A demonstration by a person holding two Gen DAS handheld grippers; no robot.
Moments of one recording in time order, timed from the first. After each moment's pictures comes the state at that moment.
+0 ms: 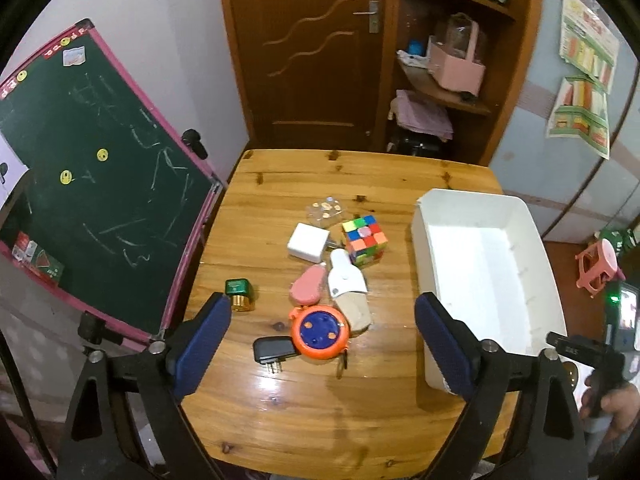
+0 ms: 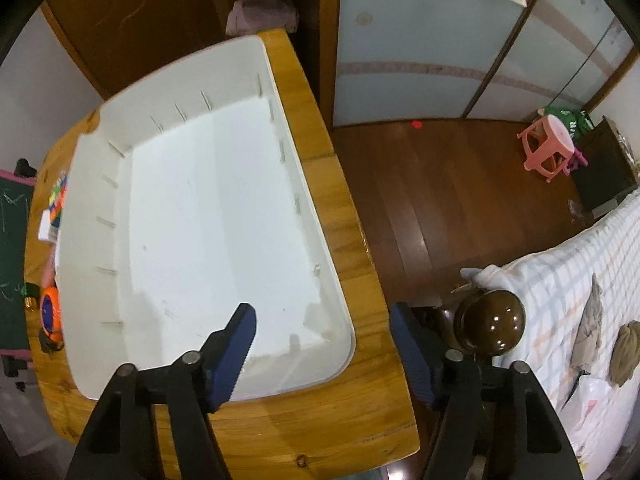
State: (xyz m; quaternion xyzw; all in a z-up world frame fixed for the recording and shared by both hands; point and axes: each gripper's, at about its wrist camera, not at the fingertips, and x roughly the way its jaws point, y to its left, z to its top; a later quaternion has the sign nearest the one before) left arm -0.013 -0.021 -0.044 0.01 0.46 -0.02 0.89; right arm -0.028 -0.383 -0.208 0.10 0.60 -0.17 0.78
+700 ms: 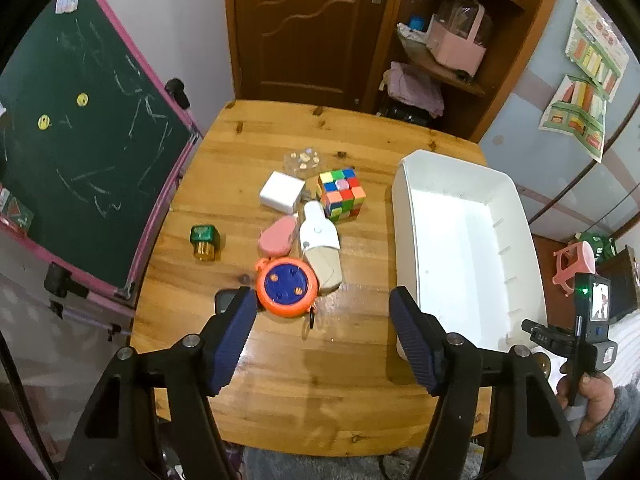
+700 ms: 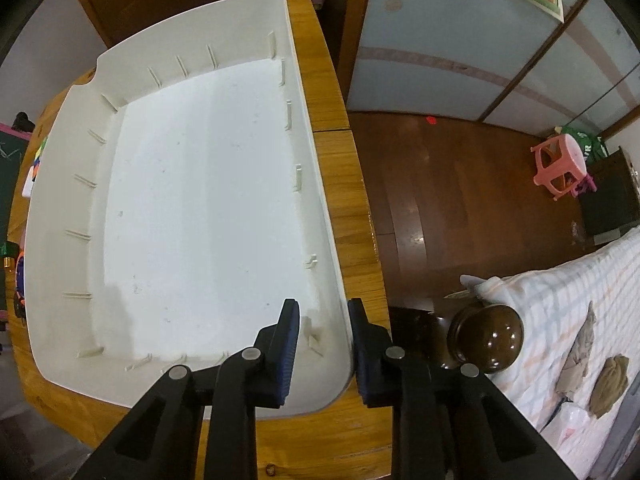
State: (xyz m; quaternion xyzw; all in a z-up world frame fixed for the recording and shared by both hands) left arm -0.021 -0.029 -0.075 -0.05 0.52 -0.03 0.85; right arm -0.018 -0.386 -0.231 0.05 0.63 -0.14 0.77
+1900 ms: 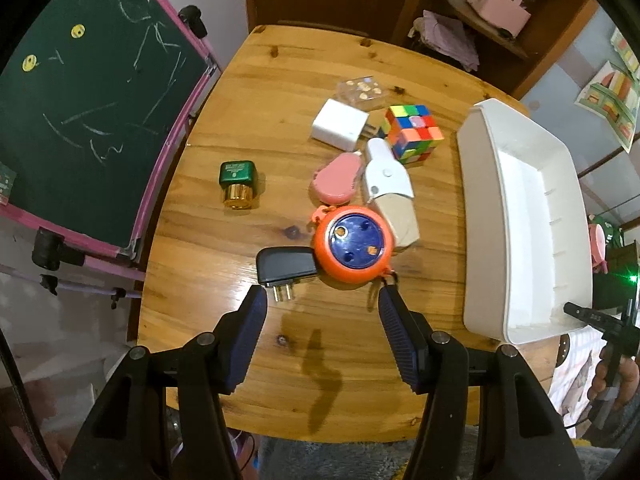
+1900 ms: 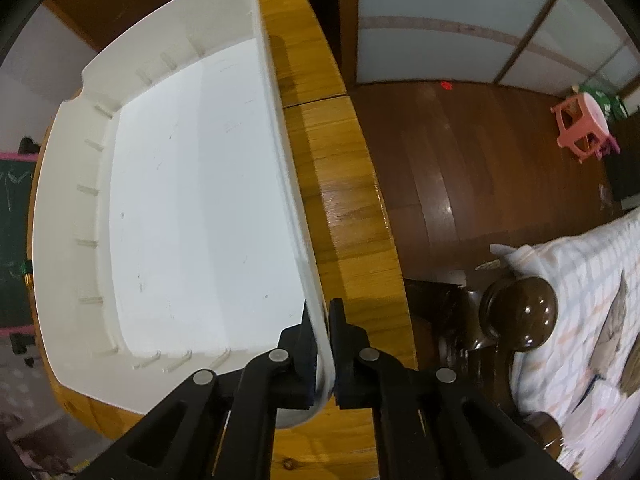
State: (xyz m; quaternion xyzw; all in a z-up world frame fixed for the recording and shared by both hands) left arm 0.005 0.038 -0.148 -0.05 0.61 -0.02 0.79; right arm -0.020 -0.408 -0.251 0.15 0.65 -0.12 0.74
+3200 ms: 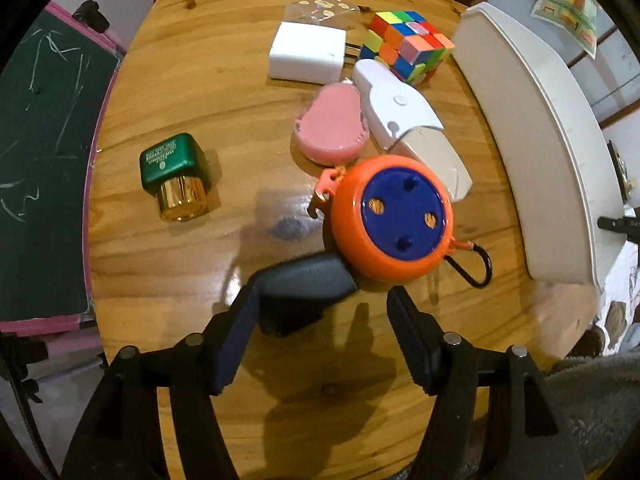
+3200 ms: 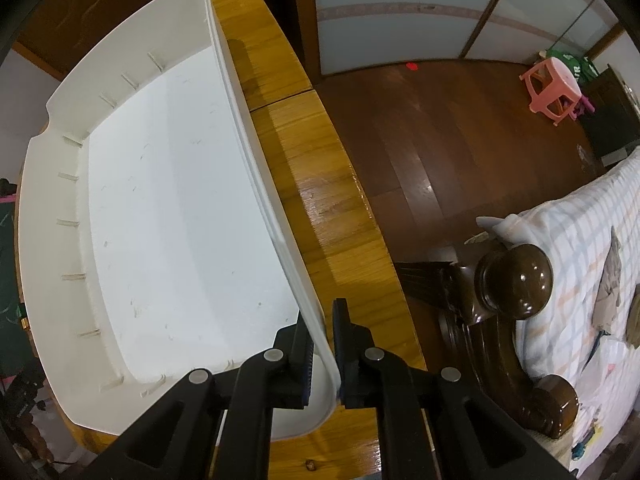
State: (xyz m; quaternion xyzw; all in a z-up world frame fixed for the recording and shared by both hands) left arm 0.046 0.044 -0.248 0.03 0.64 -0.16 0.75; right arm -0.019 -0.409 -0.249 0.17 0.65 -0.18 0.72
